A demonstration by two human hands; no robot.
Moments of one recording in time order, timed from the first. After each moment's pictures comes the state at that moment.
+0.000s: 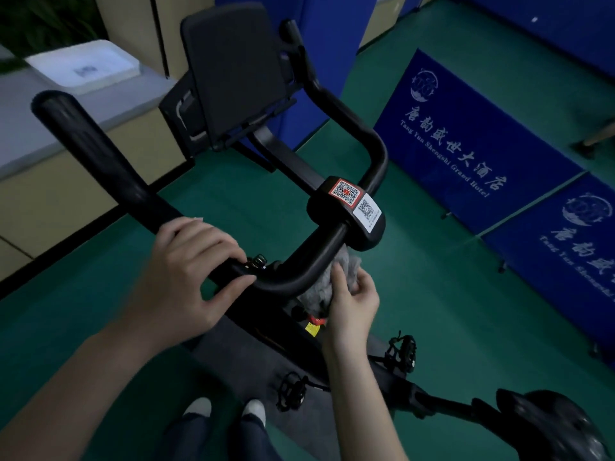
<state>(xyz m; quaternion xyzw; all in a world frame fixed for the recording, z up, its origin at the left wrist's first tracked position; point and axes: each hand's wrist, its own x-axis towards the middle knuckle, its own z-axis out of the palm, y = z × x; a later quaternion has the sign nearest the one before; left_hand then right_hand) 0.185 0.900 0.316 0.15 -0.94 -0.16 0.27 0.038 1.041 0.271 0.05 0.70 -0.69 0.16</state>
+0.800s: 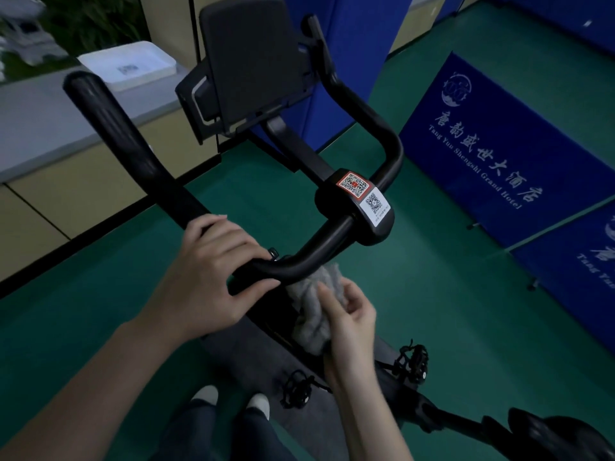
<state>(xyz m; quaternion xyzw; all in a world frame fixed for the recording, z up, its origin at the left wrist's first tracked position) 0.175 0.932 0.310 0.17 -0.94 -0.16 0.26 0.054 1.080 0.280 -0.07 0.62 -0.72 0.31</state>
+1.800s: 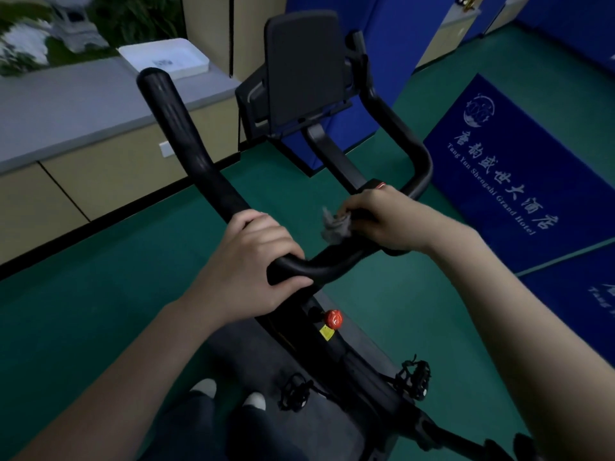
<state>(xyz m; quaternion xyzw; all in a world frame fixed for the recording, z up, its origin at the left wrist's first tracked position) 0.175 0.930 0.313 0.19 -0.92 -0.21 0.26 -0.050 0.981 0.388 -0.70 0.70 0.03 0.12</state>
